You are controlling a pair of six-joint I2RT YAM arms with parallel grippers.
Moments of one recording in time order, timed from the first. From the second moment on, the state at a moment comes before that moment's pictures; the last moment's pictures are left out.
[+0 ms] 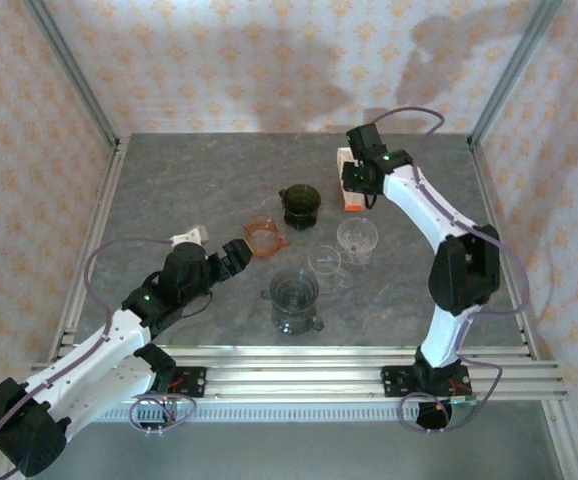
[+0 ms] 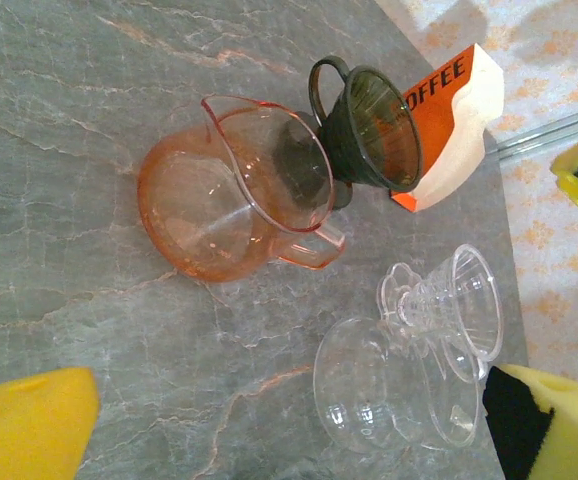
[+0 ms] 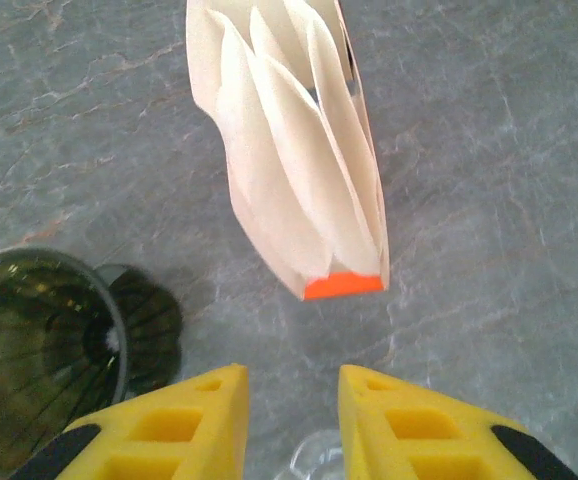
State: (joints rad) left arm -0.54 0.81 0.51 -0.23 -0.08 -0.97; right arm 0.37 1.85 1.67 -0.79 0.16 0.42
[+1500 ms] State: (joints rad) left arm -0.54 0.95 0.51 -0.19 -0.08 -0.91; right arm 0.35 2.24 2.13 -0.92 0.35 0.35
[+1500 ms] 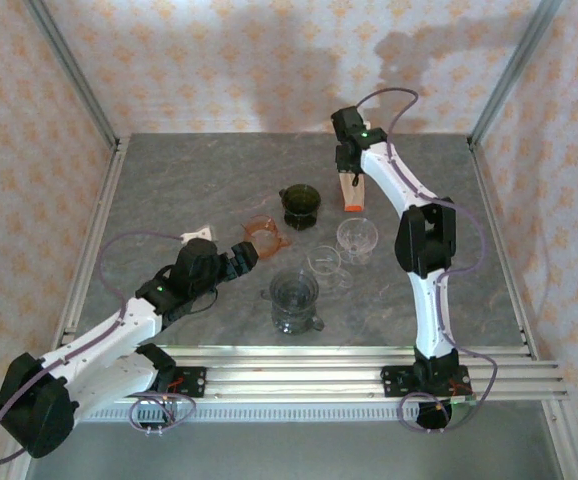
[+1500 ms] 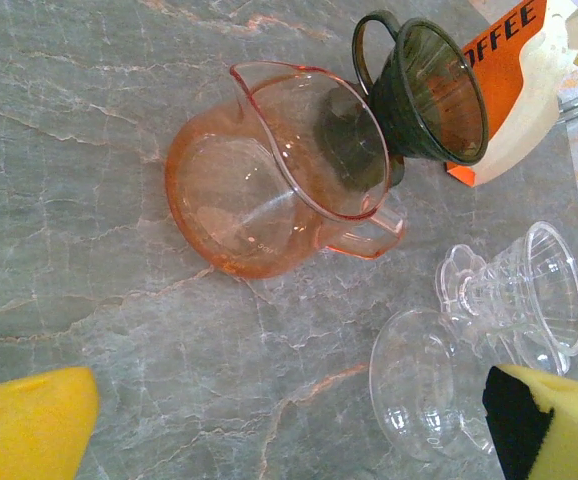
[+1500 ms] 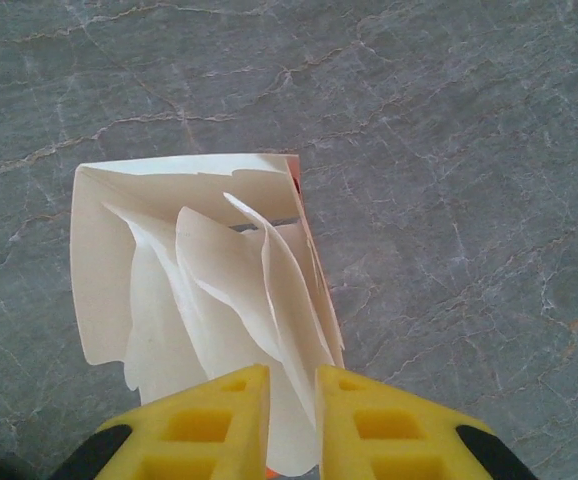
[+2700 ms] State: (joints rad) left arm -0.54 0.98 0.51 -0.17 -0.08 -0.91; right arm 0.35 2.23 2.10 -0.91 0.34 0.34
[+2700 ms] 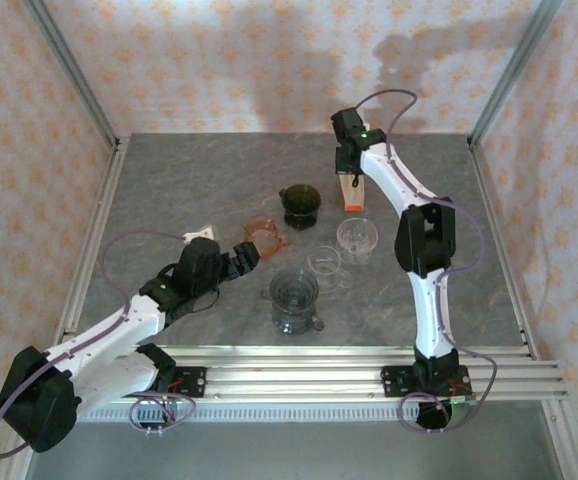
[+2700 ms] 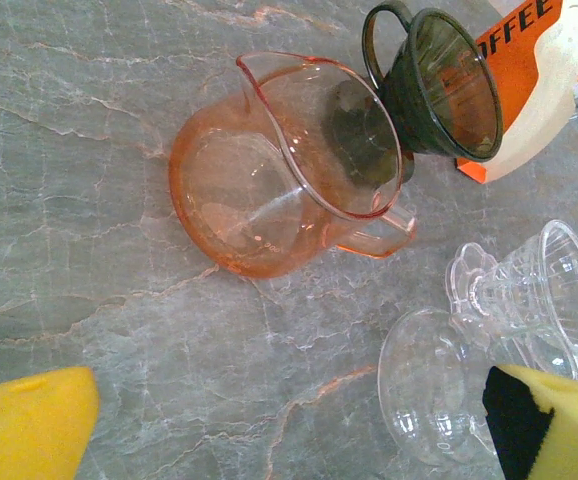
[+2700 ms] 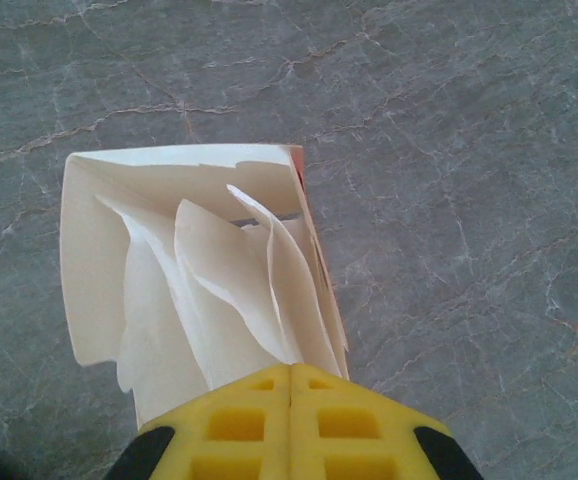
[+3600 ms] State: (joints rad) left arm -0.54 0.99 0.52 -0.17 -0.08 -0.91; right arm 0.35 2.25 2.16 -0.95 0.32 0.35
